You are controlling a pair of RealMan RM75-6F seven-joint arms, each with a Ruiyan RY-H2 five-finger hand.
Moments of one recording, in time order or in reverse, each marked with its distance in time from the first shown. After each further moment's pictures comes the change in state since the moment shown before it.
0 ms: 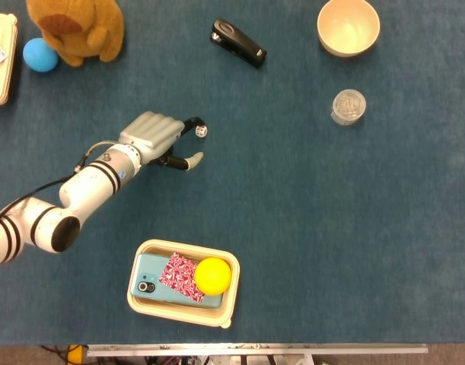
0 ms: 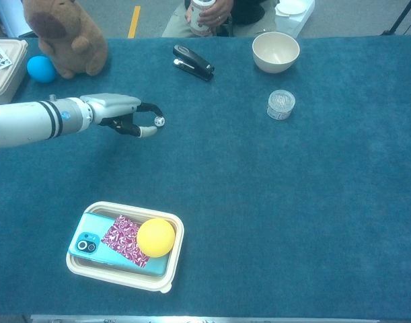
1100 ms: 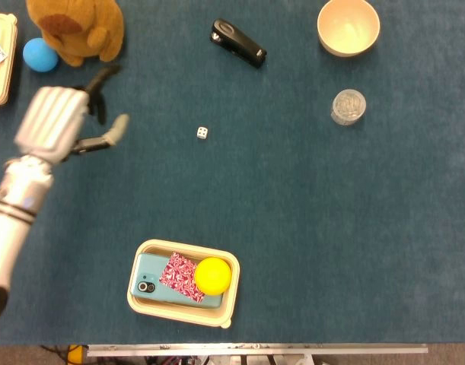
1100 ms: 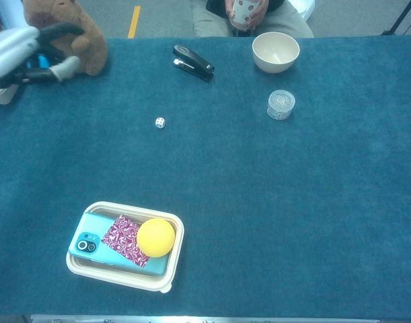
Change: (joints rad) left arm 0.385 0.223 -0.012 -0.272 0.255 0.710 -0.090; right arm -0.028 0.027 0.014 0.004 0.009 0.044 0.036
